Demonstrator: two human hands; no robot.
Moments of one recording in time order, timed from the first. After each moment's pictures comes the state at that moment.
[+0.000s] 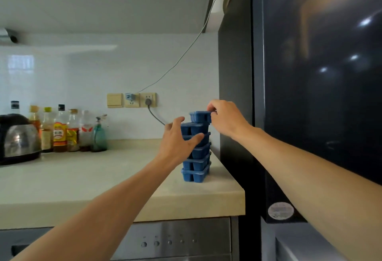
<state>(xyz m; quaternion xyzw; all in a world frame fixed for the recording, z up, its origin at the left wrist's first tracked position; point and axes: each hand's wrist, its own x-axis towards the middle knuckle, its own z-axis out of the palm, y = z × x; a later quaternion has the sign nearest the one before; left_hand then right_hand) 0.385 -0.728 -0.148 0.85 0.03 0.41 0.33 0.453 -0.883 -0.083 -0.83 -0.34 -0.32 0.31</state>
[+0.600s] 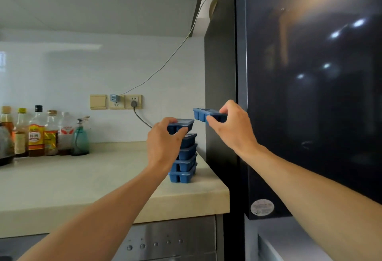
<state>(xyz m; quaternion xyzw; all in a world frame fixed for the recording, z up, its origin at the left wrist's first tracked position) 0.386 -0.746 -0.149 0.75 0.01 0.53 0.40 0.441 -0.926 -0.116 -0.74 -0.28 -0.46 0.41</state>
